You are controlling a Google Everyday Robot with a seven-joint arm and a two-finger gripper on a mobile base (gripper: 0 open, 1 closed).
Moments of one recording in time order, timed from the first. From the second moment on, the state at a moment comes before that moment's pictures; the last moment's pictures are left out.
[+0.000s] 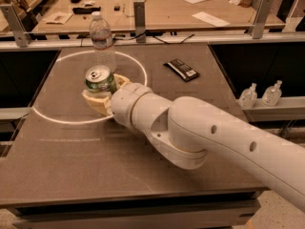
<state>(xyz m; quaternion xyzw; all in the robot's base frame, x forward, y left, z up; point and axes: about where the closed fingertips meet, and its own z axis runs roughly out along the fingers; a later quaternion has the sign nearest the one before) 0.538 0.117 0.908 -0.35 0.66 0.23 0.63</state>
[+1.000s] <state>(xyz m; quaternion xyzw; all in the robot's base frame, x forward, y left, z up) 0.555 0.108 0.902 -0.34 0.67 0.20 0.63</state>
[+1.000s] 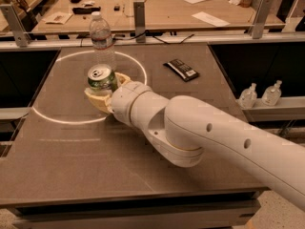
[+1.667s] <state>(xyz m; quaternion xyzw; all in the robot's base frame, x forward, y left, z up) 0.614 0.081 0.897 -0.32 0.67 0.13 0.66</state>
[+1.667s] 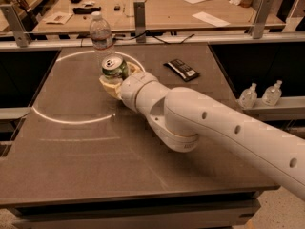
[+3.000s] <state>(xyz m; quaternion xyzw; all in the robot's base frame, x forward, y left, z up) 0.684 0.082 0.906 -0.24 0.70 0.15 0.66</state>
